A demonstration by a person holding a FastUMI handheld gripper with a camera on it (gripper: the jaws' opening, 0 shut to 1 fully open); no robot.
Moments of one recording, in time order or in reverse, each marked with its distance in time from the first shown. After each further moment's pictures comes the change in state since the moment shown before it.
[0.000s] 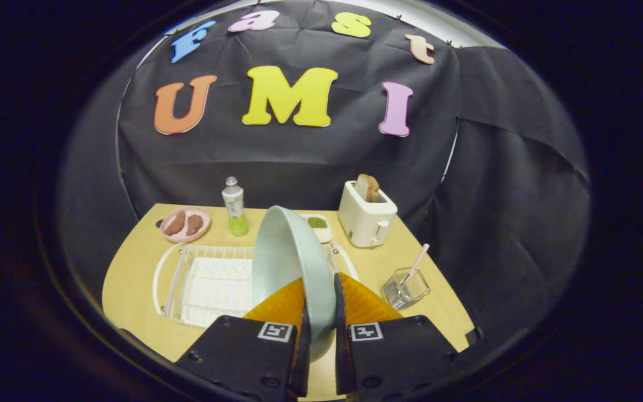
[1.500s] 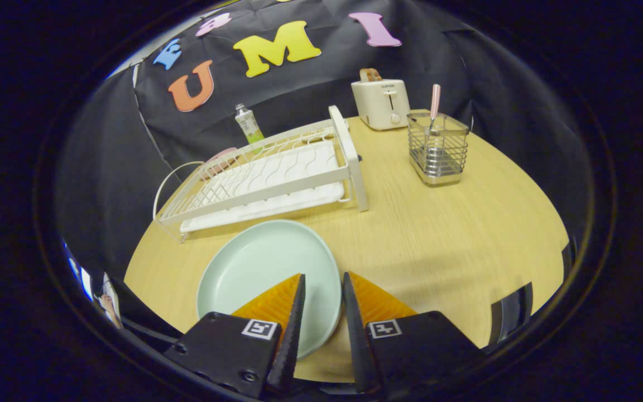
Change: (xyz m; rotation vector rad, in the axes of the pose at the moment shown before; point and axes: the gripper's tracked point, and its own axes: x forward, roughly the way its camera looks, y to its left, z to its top) arm 0.085 -0.068 -0.224 0.135 0.177 0.358
